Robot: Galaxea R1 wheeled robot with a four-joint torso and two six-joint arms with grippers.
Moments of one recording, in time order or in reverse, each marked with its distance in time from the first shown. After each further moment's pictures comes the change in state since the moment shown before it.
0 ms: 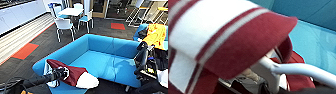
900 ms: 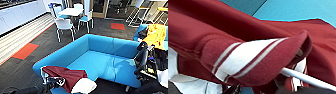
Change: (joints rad) left arm 0.143 -0.056 -0.058 0.211 0.053 0.023; right arm 0.000 0.000 0.000 0.000 0.000 0.000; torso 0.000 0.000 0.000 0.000
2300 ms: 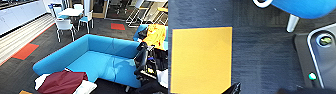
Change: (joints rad) left arm 0.524 0.305 -0.827 0.052 -0.300 0.000; right arm 0.000 0.001 0.000 0.000 0.000 0.001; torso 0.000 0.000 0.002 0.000
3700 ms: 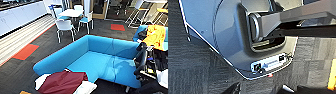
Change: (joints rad) left arm 0.330 0.249 -0.040 0.007 -0.389 0.011; right arm 0.030 0.014 -0.016 0.001 -0.018 0.004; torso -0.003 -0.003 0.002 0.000
